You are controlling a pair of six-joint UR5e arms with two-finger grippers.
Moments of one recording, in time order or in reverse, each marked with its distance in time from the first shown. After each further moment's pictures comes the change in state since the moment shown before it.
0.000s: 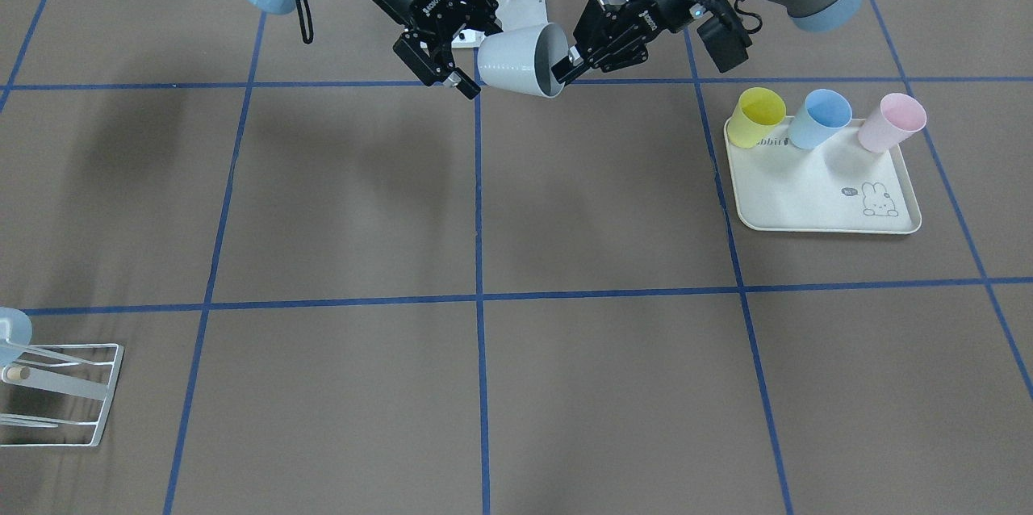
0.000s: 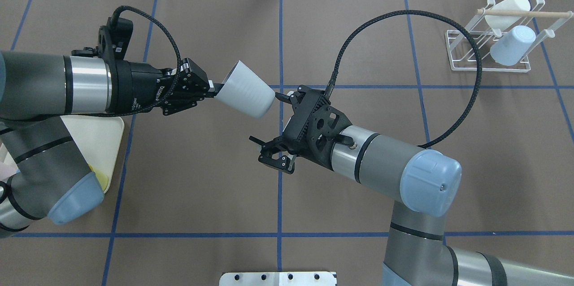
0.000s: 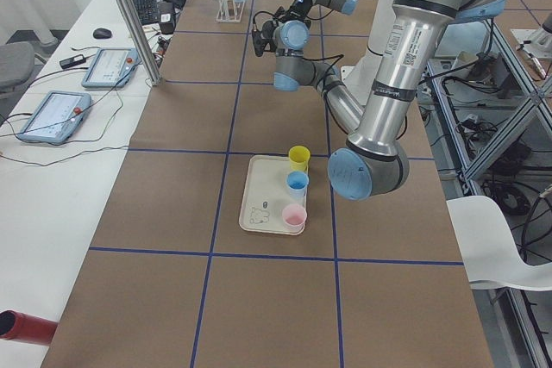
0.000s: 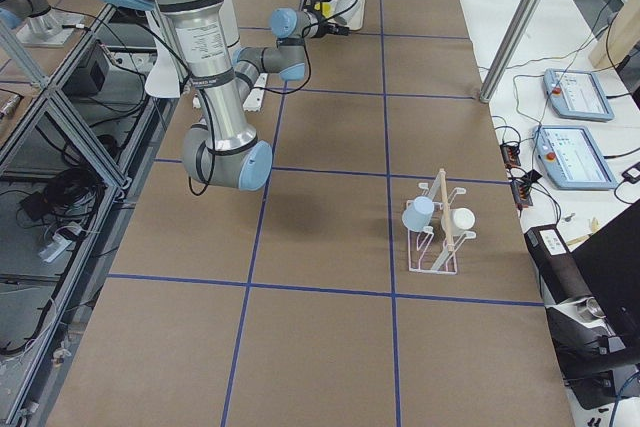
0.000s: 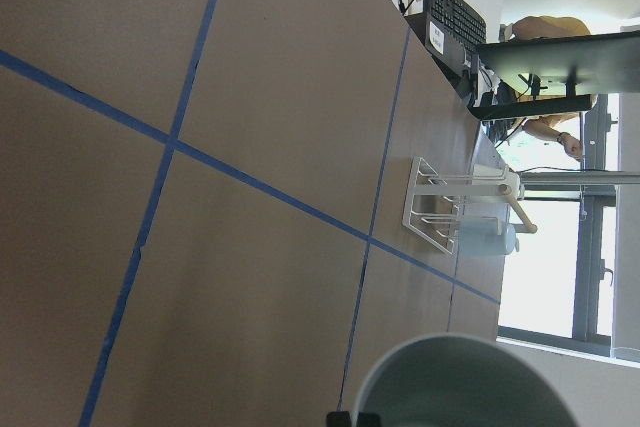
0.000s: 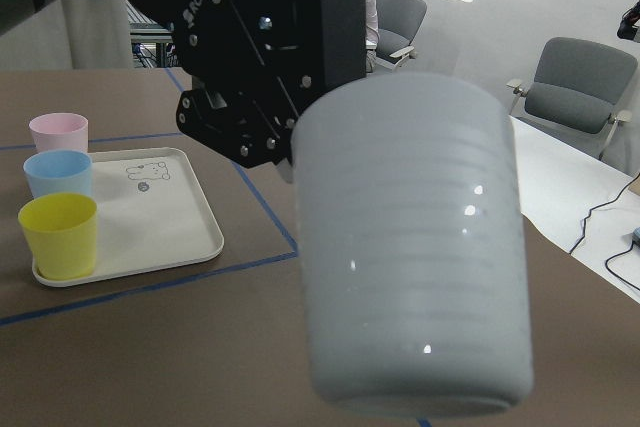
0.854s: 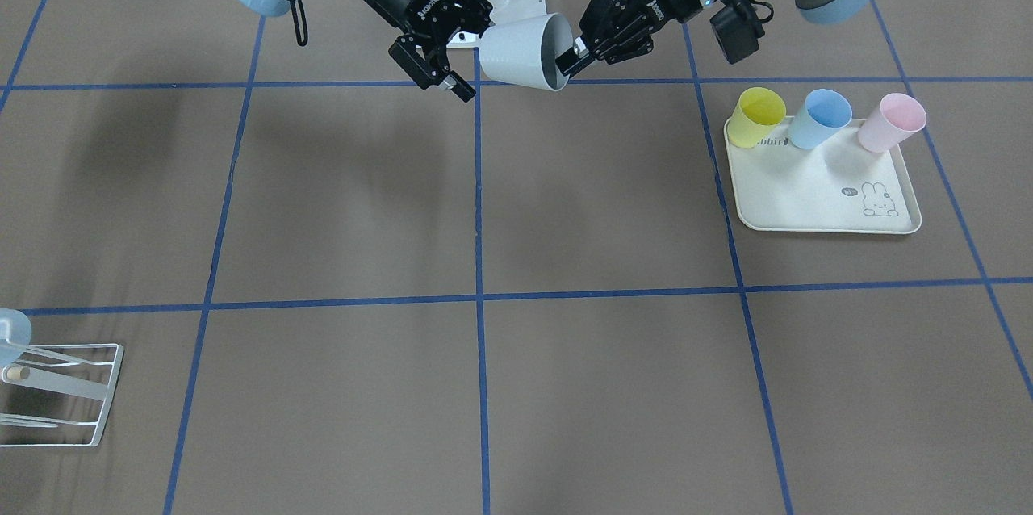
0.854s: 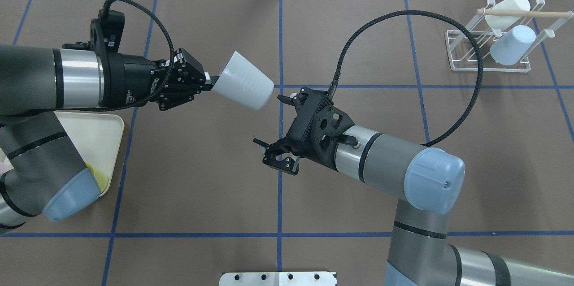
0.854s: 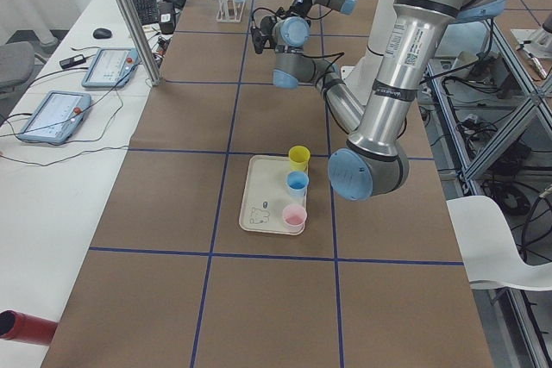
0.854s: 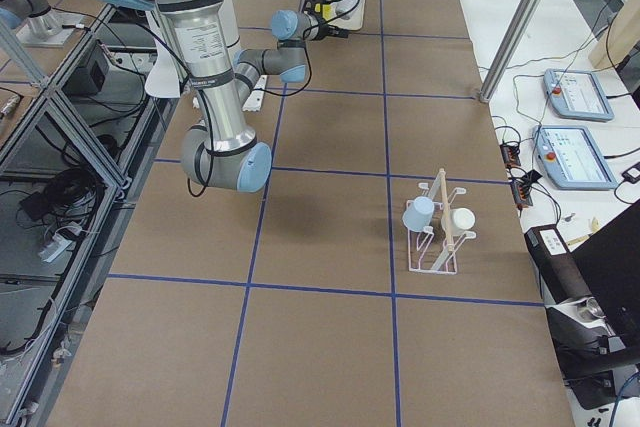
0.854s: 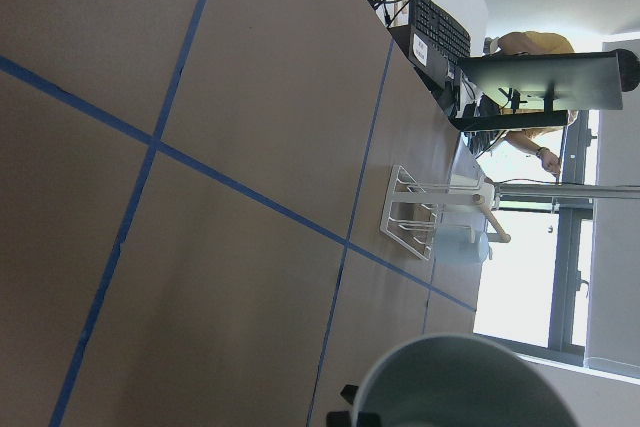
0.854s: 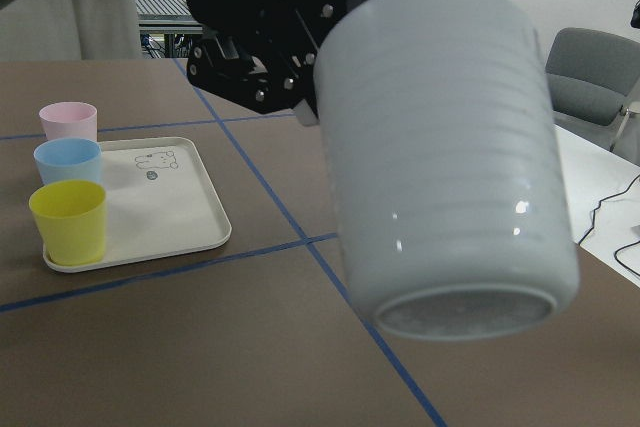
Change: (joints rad) left arm -0.017 -0.006 -0.008 0.007 0.002 -0.047; right arm 0.005 -0.012 0.004 0.000 0.026 0.001
